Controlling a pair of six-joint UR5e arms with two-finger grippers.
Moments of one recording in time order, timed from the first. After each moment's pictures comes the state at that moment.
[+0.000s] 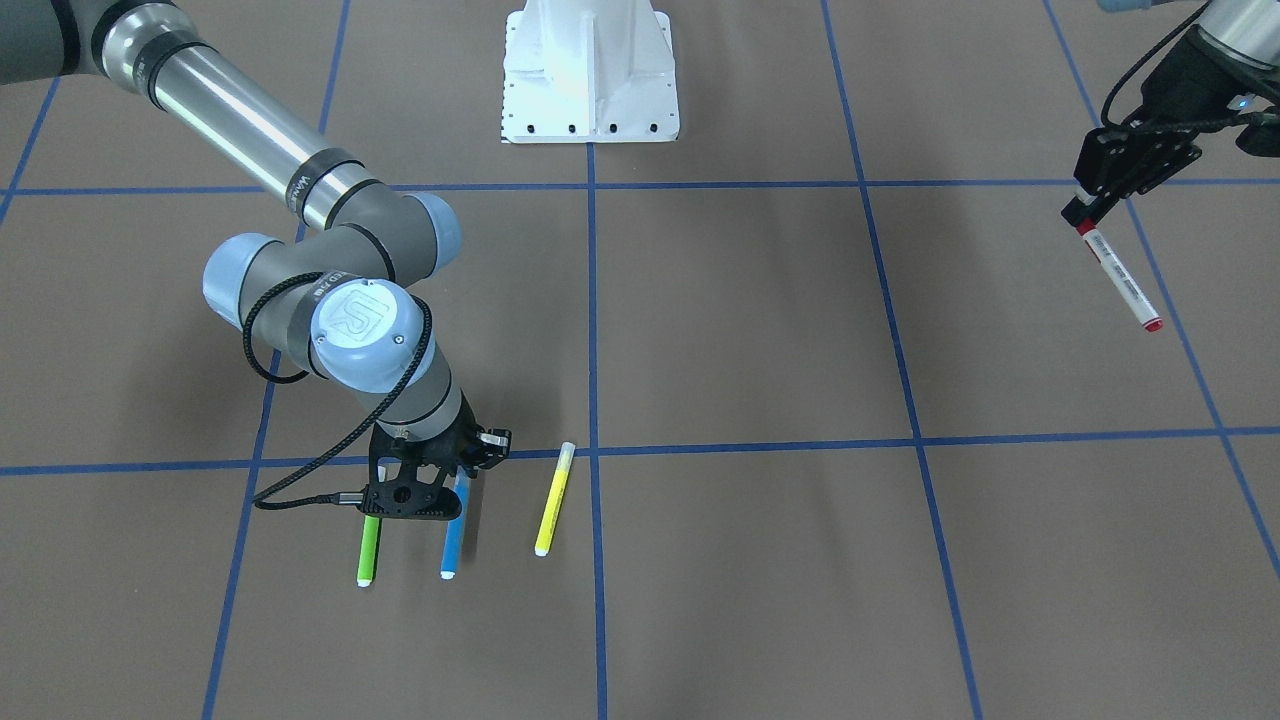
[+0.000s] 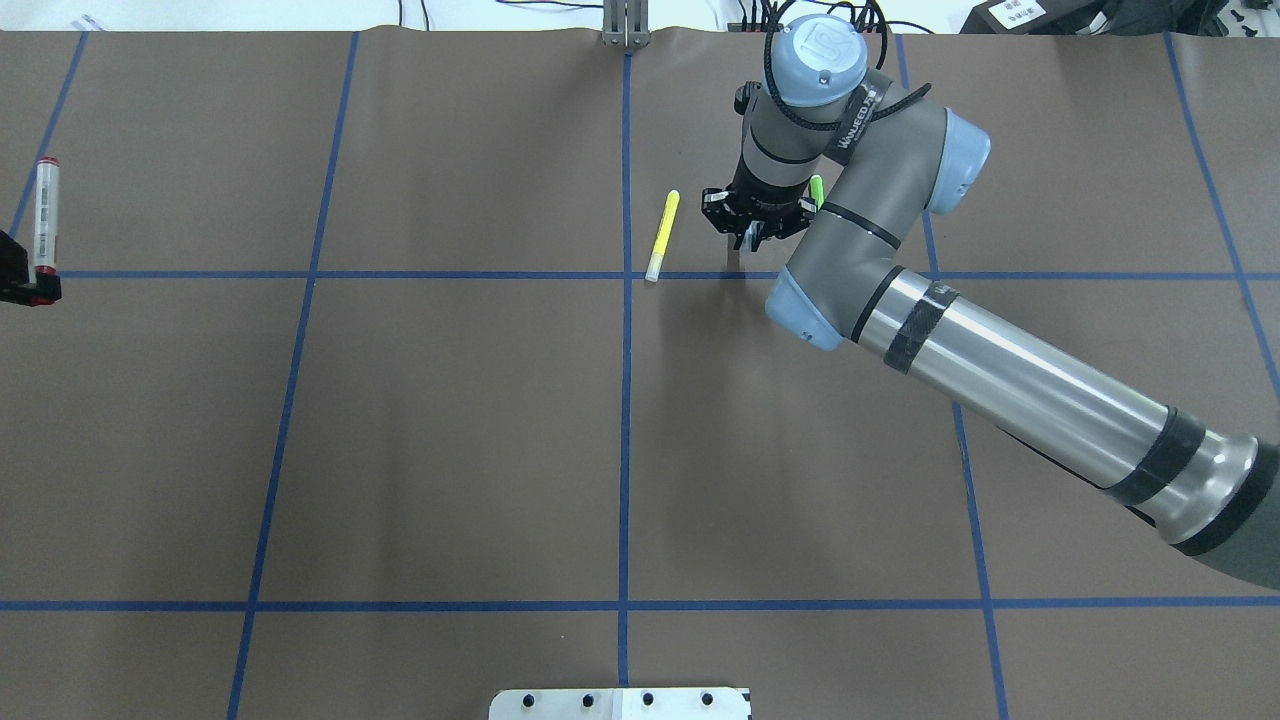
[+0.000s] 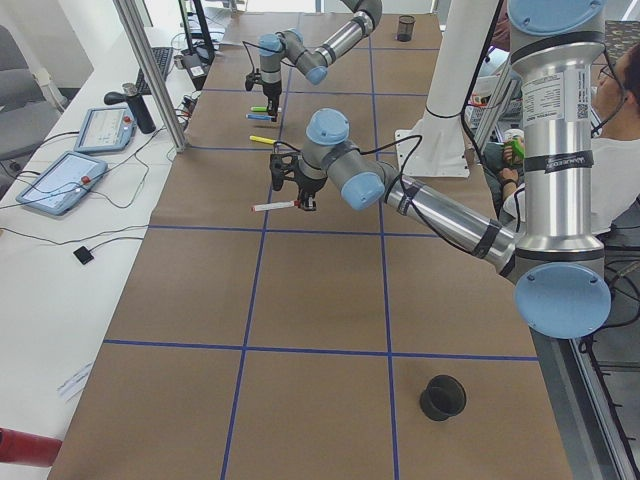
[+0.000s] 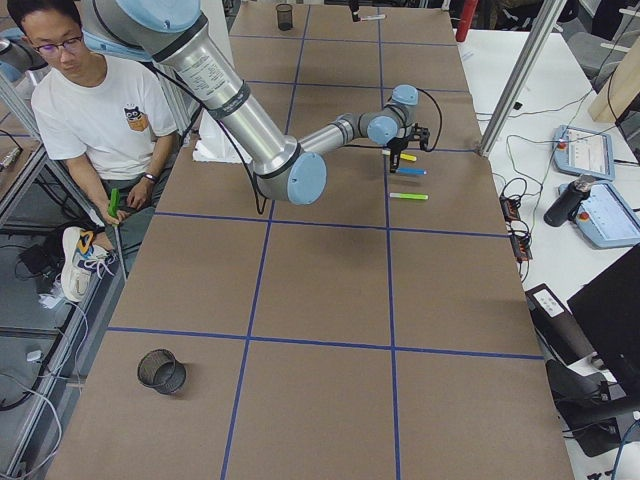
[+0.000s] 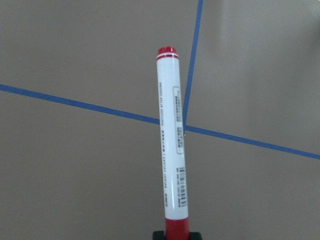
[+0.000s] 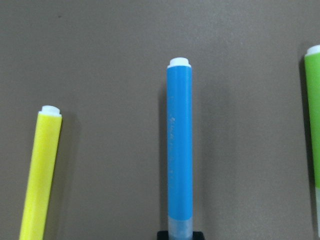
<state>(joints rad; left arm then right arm) -1.14 -1.43 -2.14 -1.97 -2.27 -1.05 0.78 -0.76 1.19 -1.32 2.08 1.09</state>
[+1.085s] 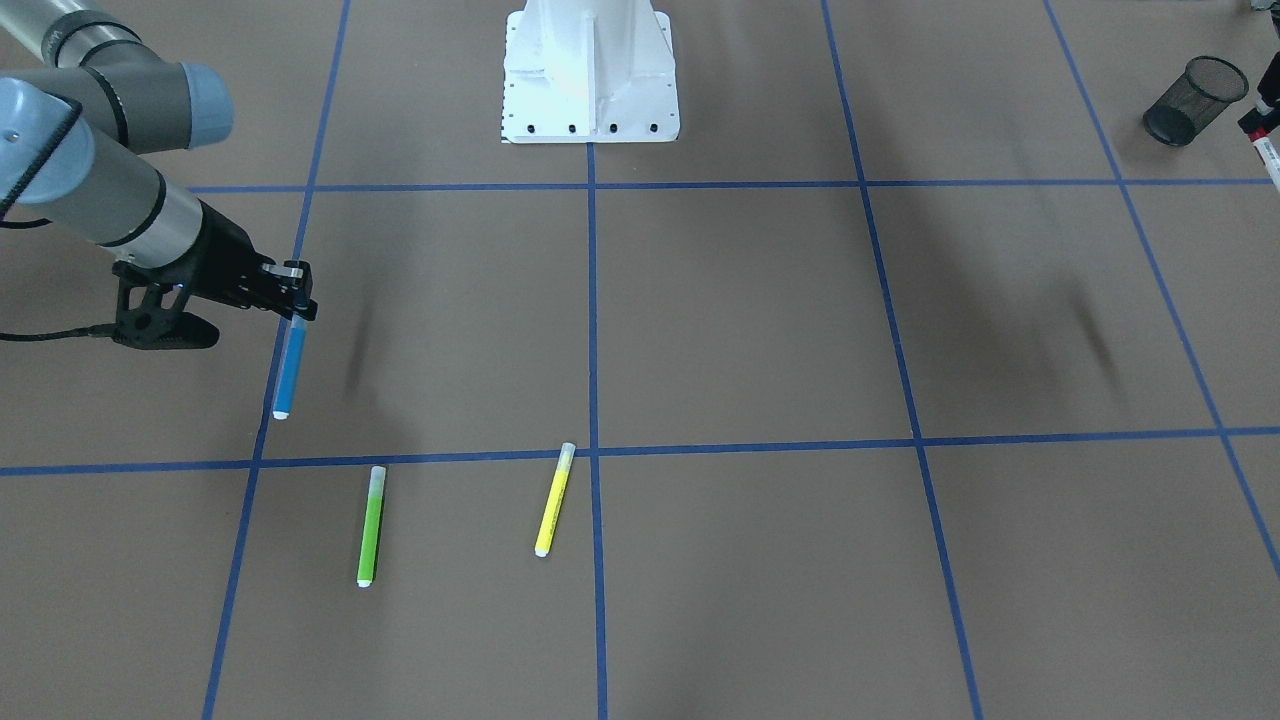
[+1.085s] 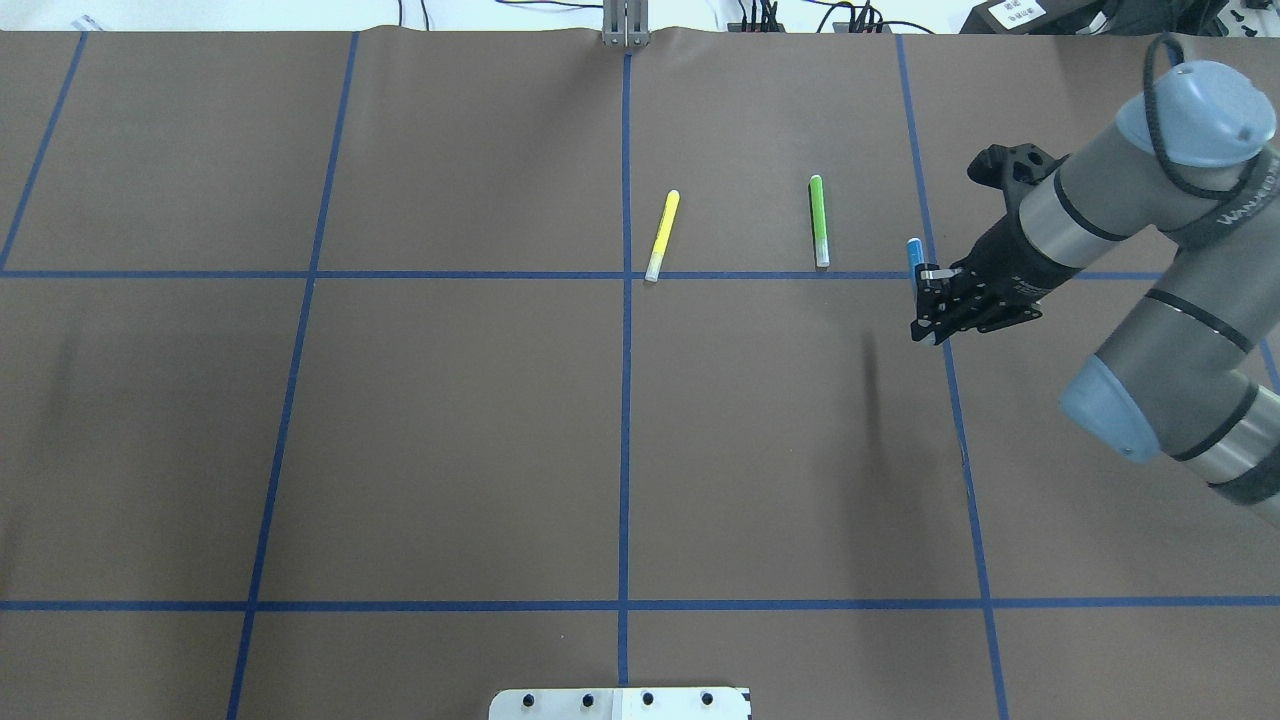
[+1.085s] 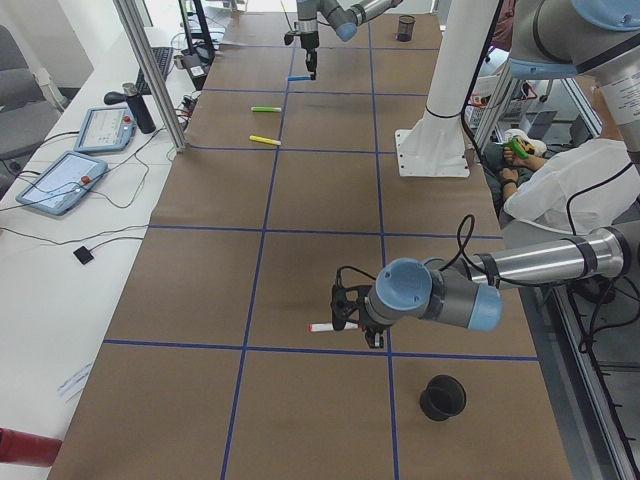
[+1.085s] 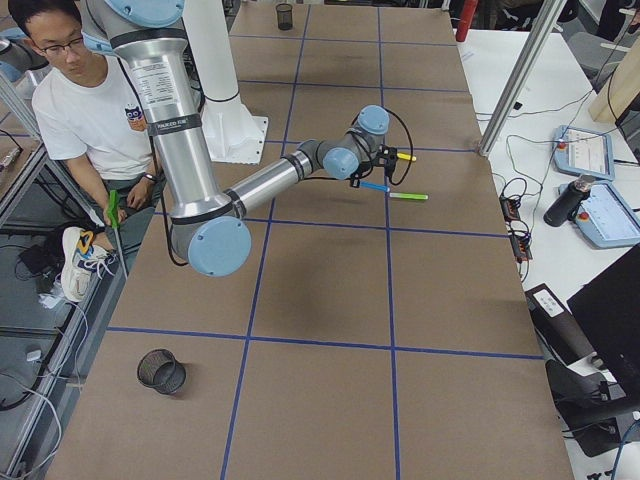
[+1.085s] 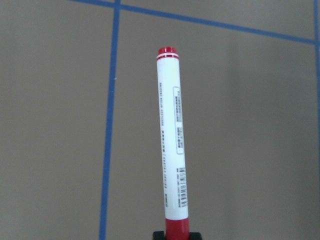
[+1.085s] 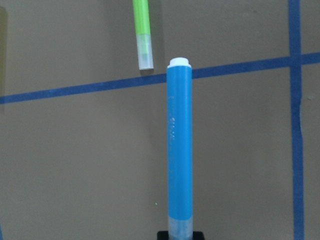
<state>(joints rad) -1.61 -1.03 -1.83 -1.97 -2.52 -0.10 0.89 -1.35 1.84 -1.32 2.36 1.08</state>
